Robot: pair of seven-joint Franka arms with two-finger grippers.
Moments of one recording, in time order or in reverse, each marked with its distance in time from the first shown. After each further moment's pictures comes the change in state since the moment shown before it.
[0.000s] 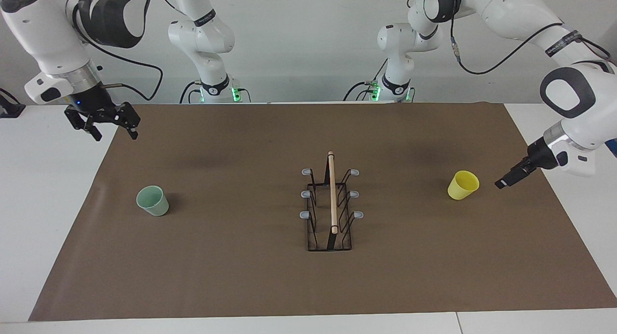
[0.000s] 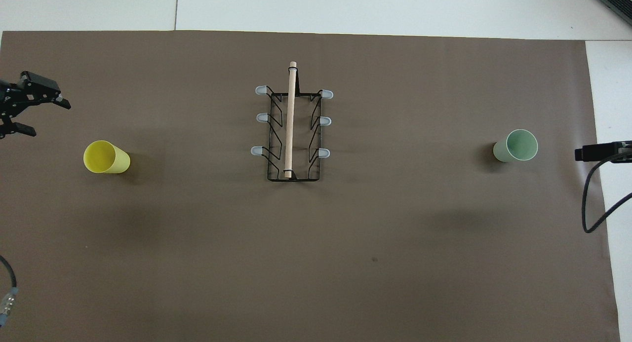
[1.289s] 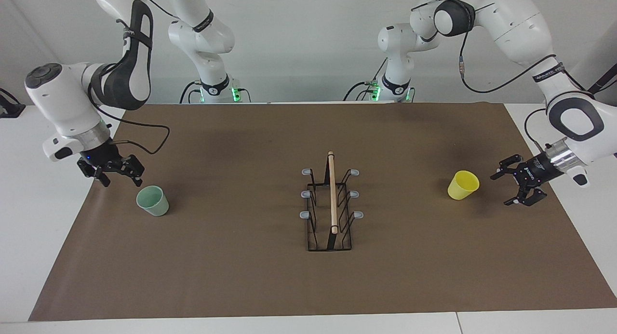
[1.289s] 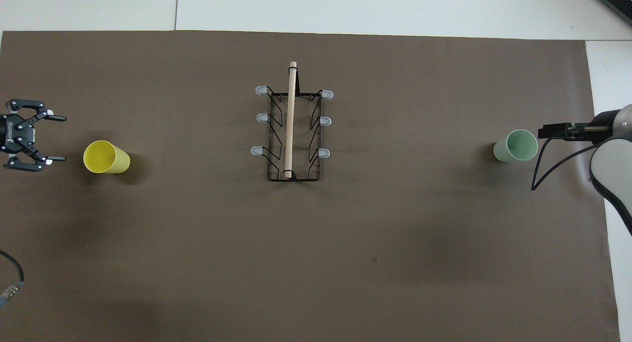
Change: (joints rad) left arm 0.107 0.044 0.094 -0.236 -0.437 0.045 -0.560; right arm -0.022 0.216 0.001 -0.043 0.073 0.309 -0.014
